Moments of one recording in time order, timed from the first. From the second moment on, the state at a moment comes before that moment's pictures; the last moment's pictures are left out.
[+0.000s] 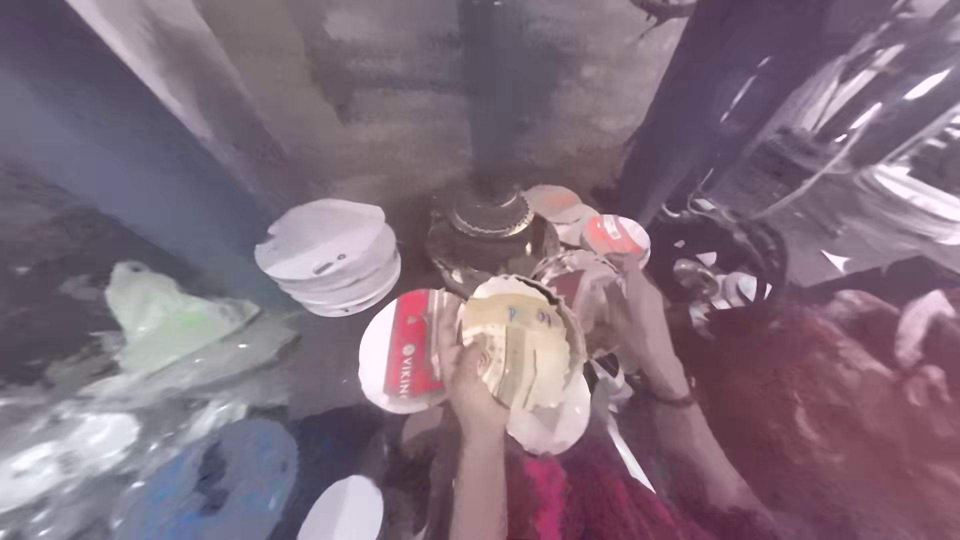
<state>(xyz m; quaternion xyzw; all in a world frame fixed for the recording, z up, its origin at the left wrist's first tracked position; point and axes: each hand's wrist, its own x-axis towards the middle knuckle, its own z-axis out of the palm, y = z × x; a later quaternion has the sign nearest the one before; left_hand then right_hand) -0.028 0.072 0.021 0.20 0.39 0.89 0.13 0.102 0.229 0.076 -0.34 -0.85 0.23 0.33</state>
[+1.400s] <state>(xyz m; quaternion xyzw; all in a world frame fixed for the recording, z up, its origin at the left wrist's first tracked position) -0.019 0.092 0.008 0.08 0.33 0.86 0.37 0.109 0.147 -0.009 -0.03 -0.91 0.17 0.39</state>
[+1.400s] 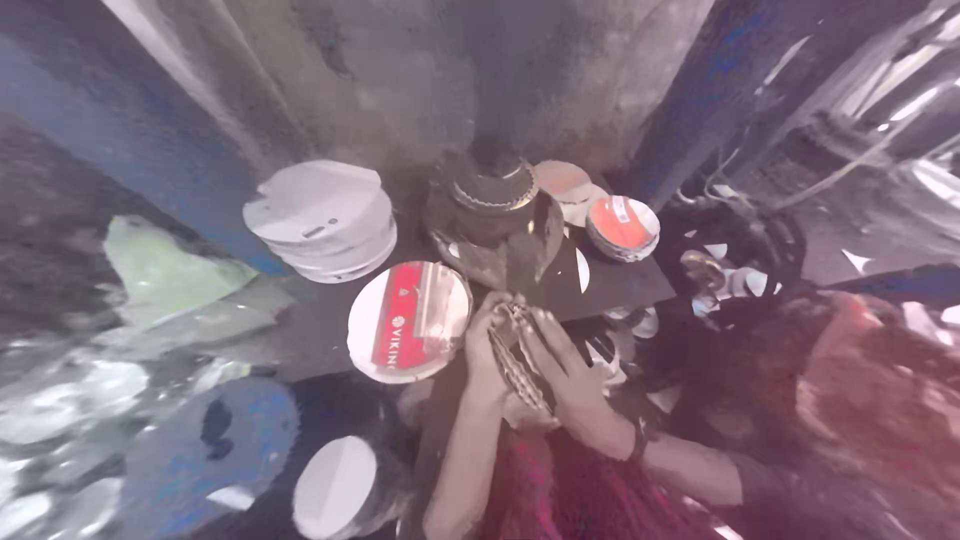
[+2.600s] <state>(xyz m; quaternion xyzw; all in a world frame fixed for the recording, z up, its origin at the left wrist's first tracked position) -0.016 0.047 0.000 0.43 0.52 0.67 0.32 0.185 0.312 0.101 -0.55 -0.78 0.15 0.26</state>
